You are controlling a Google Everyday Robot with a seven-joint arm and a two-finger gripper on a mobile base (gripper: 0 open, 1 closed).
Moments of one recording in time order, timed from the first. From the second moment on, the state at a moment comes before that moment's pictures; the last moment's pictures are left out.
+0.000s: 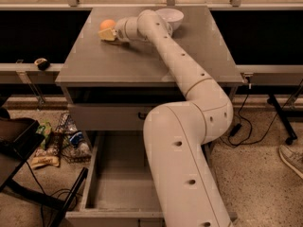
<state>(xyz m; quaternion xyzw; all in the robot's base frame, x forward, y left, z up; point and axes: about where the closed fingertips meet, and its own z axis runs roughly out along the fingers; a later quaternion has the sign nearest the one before) 0.953 0.156 0.845 -0.36 0.72 0.23 0.55</state>
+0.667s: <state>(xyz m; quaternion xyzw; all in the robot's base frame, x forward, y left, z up) 0.953 0.156 0.846 -0.36 0.72 0.23 0.55</state>
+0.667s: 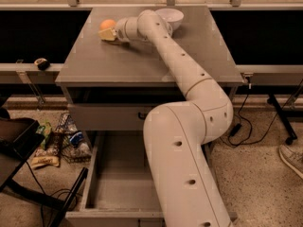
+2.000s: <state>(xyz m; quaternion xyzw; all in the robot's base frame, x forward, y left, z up) 0.781 -0.050 1.130 -0.26 0.64 0.11 0.72</state>
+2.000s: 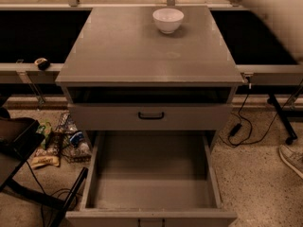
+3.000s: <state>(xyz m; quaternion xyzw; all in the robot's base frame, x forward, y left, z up) 0.579 -0.043 0.997 -0.22 0.76 0.21 0.57</state>
